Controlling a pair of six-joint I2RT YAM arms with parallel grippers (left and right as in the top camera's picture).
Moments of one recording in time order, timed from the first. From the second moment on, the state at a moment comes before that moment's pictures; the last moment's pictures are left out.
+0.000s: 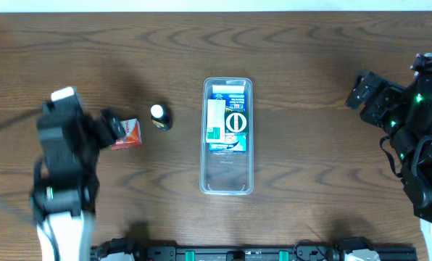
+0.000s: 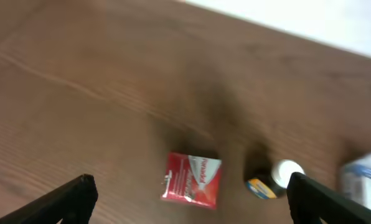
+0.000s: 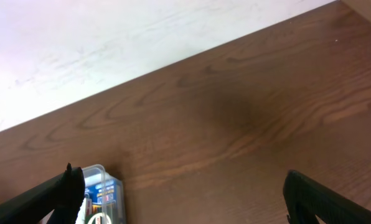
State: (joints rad) left arm 0.13 0.96 0.95 -0.67 -0.11 -0.20; right arm 0.11 1.04 1.42 -0.94 0.20 0.46
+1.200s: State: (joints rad) left arm 0.14 1.78 0.99 -0.55 -0.06 0.00; right arm 0.11 1.04 1.42 -0.94 0.20 0.46
